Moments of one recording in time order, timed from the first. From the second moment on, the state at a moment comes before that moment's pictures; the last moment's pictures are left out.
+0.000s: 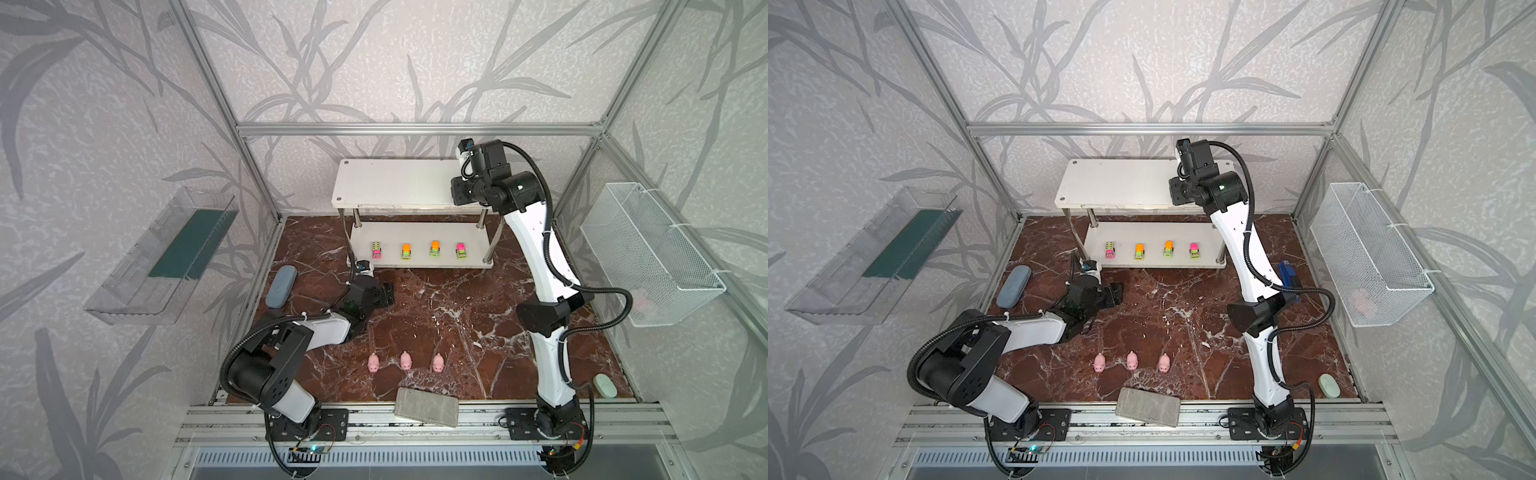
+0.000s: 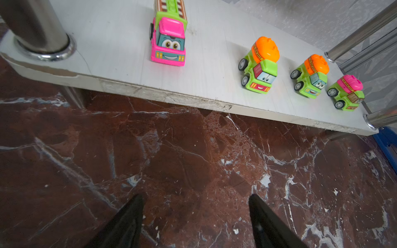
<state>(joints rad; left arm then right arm) -0.48 1.57 0.58 0.43 -0.12 -0.54 0.46 2.18 2.79 -1.21 0.16 0.10</state>
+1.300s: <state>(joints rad) -0.48 1.59 0.58 0.43 -0.12 -0.54 0.44 2.23 2.83 -1.13 0.10 0.13</state>
